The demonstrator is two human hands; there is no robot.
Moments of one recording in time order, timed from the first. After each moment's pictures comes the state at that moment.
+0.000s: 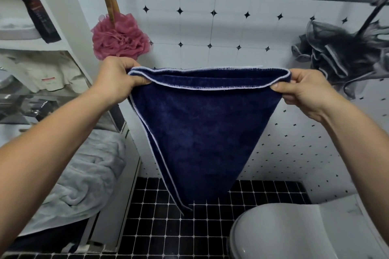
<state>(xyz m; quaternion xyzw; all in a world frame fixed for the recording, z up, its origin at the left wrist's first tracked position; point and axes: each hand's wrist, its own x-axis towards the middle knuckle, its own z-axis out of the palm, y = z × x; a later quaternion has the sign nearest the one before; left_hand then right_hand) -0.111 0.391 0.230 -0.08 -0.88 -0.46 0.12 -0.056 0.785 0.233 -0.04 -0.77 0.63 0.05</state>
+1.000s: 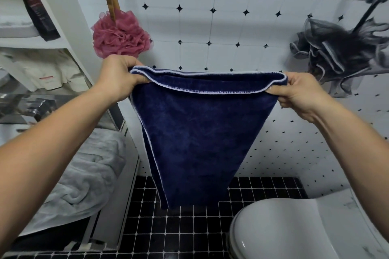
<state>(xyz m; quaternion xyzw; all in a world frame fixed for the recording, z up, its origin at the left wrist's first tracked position) -0.119 0.383 0.224 -0.09 -0.88 -0.44 0.11 -0.051 0.775 0.221 -0.06 -0.78 0.62 0.05</state>
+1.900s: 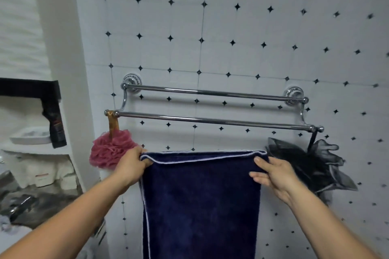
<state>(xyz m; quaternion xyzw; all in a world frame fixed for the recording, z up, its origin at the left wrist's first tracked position) -0.150 0.455 0.262 0.02 -0.87 -0.48 0.12 -0.108 0.823 0.268 -0.12 -0.65 0.75 0.08</state>
